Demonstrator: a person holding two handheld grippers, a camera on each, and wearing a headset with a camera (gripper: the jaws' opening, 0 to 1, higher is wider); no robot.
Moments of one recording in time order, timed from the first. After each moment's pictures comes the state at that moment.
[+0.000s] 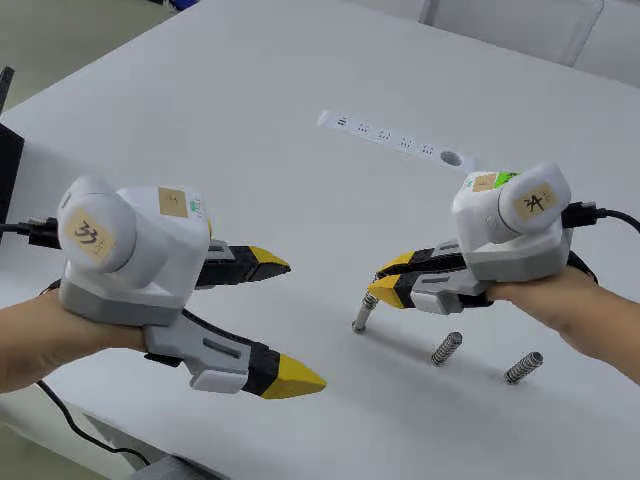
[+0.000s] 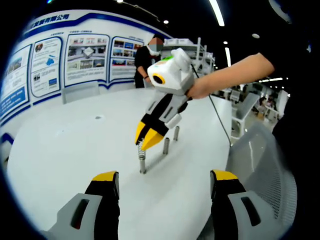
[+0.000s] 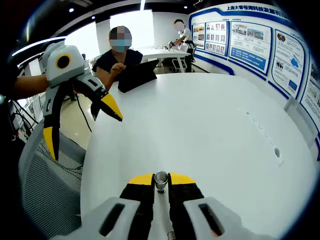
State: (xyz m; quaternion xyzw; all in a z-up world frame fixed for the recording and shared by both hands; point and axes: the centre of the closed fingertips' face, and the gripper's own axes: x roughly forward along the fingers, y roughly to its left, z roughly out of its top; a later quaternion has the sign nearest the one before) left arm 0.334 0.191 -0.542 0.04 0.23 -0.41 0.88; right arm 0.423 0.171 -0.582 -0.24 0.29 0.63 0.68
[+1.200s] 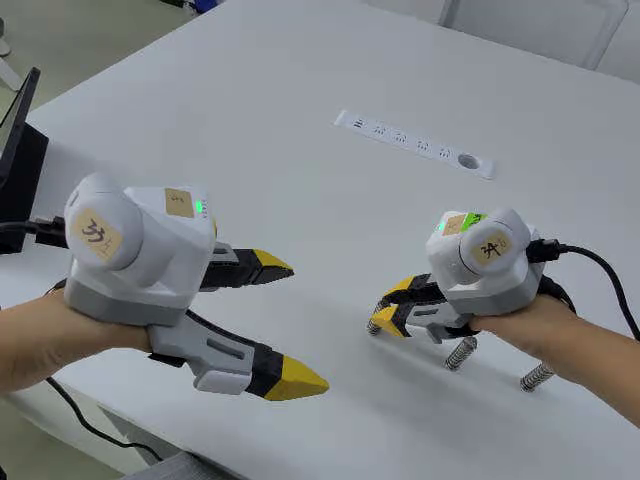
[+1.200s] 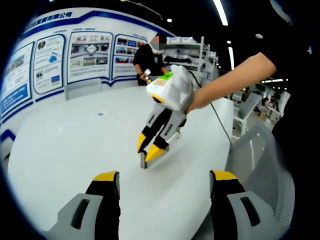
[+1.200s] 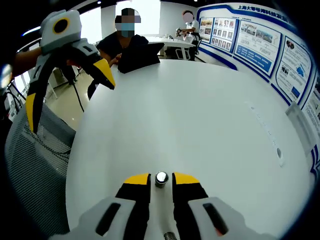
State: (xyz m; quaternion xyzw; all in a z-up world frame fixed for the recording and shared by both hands) left arm 0.326 0.196 -0.542 0.03 0.24 -0.40 0.88; right arm 0.422 0.168 -0.622 -0.31 0.29 0.61 0.67
